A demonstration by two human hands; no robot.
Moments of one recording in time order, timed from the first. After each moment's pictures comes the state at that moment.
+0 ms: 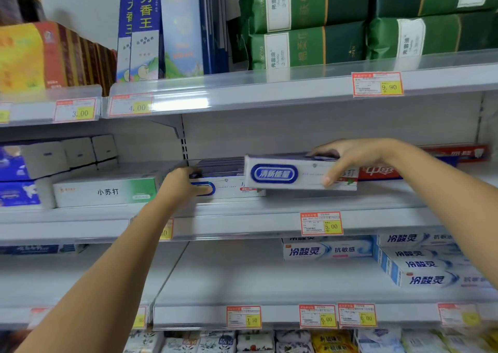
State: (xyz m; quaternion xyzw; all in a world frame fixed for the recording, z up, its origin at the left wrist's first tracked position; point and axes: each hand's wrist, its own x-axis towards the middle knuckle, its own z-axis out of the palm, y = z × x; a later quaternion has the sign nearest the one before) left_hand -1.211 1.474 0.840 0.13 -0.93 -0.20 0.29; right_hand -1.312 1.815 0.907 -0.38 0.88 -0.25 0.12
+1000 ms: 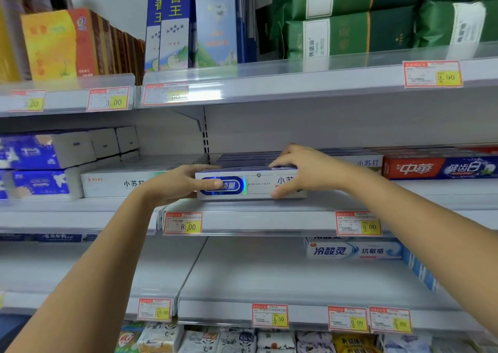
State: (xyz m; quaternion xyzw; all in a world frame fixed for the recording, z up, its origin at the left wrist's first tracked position) left_hand -1.172 1.419 0.853 -0.02 -0.88 -0.47 0.06; right_hand -1.267 1.691 0.874 -0.44 0.88 -0.13 -0.12
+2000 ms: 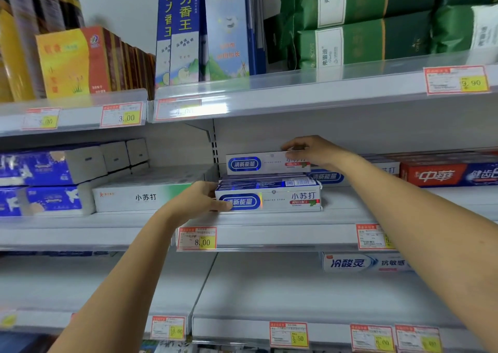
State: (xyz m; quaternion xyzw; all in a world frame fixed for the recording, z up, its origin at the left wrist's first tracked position) left_hand -1.185 1.426 0.841 0.06 -0.92 -0.36 0.12; right_hand -1.353 1.658 0.894 -0.37 0.81 -0.46 -0.02
